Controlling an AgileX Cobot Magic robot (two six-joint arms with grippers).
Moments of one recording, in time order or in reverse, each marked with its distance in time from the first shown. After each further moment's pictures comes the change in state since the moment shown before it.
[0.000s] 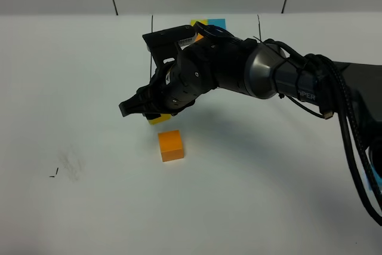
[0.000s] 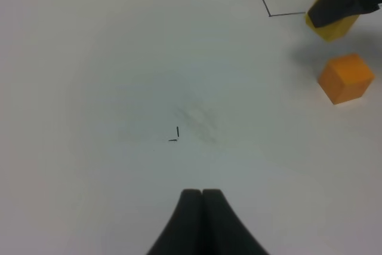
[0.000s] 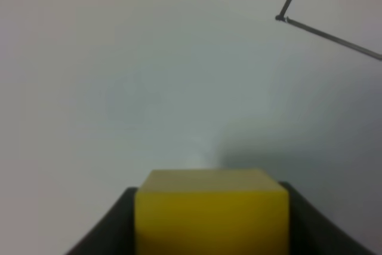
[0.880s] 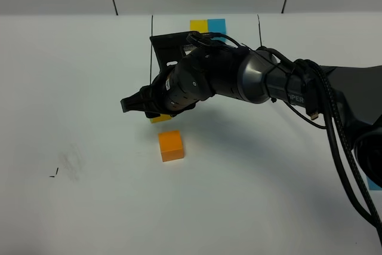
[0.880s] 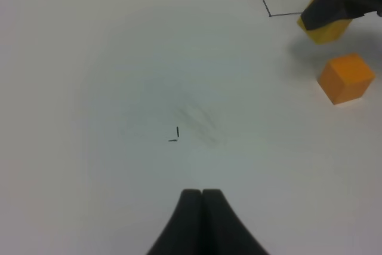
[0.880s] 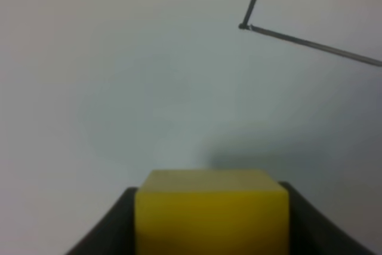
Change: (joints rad) left arm 0.000 0.000 0.000 0.000 0.000 0.000; right arm 0.001 0.043 -0.001 -0.105 -0.055 0.213
